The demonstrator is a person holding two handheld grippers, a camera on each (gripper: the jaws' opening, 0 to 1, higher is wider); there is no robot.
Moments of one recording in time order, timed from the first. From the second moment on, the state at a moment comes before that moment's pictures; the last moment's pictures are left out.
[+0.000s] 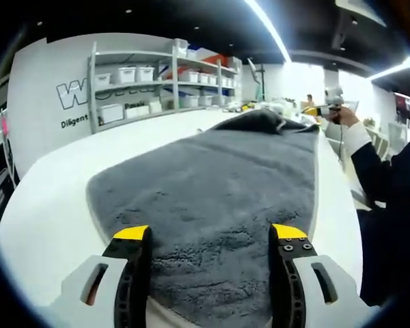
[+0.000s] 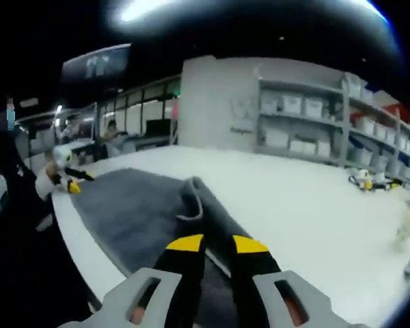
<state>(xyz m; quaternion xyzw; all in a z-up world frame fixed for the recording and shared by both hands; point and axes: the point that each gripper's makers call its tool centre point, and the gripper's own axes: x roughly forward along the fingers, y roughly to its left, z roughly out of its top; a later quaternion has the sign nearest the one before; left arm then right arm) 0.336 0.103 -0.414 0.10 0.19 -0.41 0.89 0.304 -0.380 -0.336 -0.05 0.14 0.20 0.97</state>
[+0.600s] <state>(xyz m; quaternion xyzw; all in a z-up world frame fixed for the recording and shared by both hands) 0.339 0.110 -0.413 0.10 0.19 -0.41 0.89 0.339 -0.324 -0.353 -0.01 0.17 0.25 0.95</state>
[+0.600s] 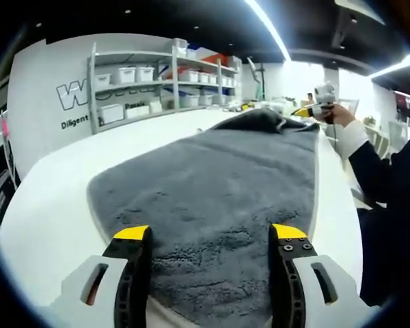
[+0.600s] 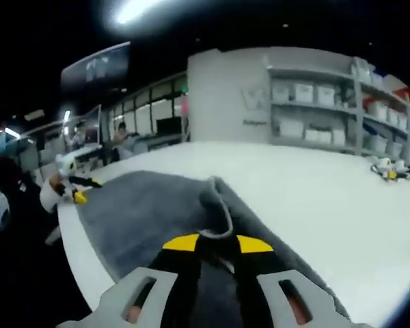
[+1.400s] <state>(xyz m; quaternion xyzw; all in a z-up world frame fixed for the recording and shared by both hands) 0.339 0.110 -0.414 0.10 0.19 -0.41 0.89 0.361 -0.326 -0.368 0.06 0.19 0.20 0.96</state>
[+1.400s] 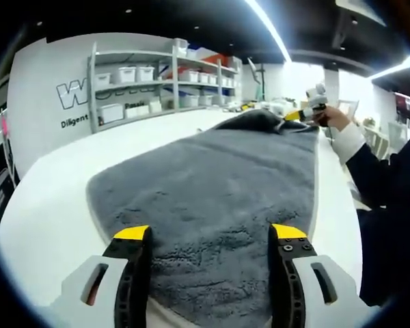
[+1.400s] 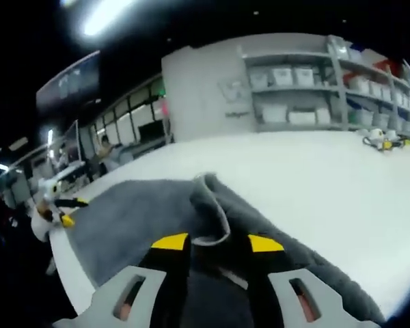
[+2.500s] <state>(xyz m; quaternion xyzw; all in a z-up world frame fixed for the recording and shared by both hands) 0.340 0.108 -0.414 0.10 0.19 -0.41 0.89 0.366 -0.324 -0.403 0.05 0.27 0.18 0.95</state>
